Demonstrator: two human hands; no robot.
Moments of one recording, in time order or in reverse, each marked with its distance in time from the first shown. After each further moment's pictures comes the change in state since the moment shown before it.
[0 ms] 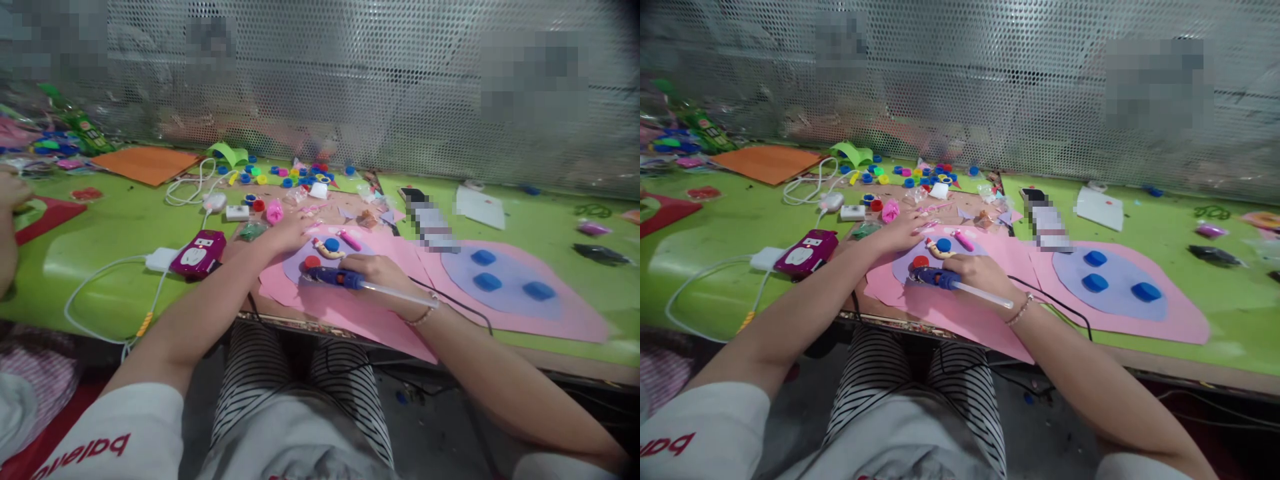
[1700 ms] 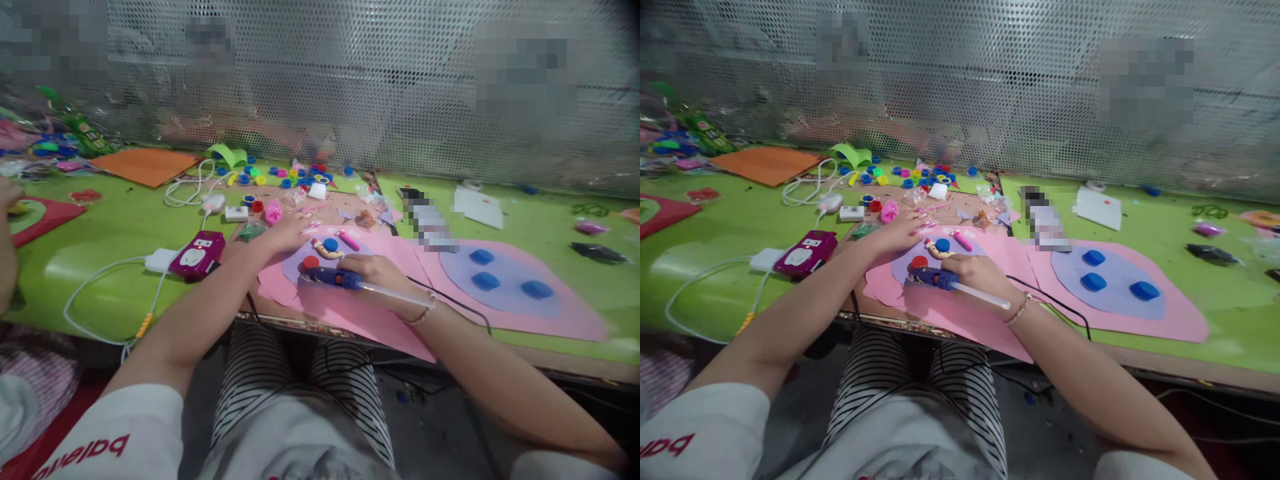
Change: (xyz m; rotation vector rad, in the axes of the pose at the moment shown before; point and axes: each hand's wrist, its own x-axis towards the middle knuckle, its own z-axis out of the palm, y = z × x) left_hand 0.000 -0.002 -0.001 0.072 -0.044 0.003; right_hand 0.001 -0.002 -0.002 0.035 -0.041 0.031
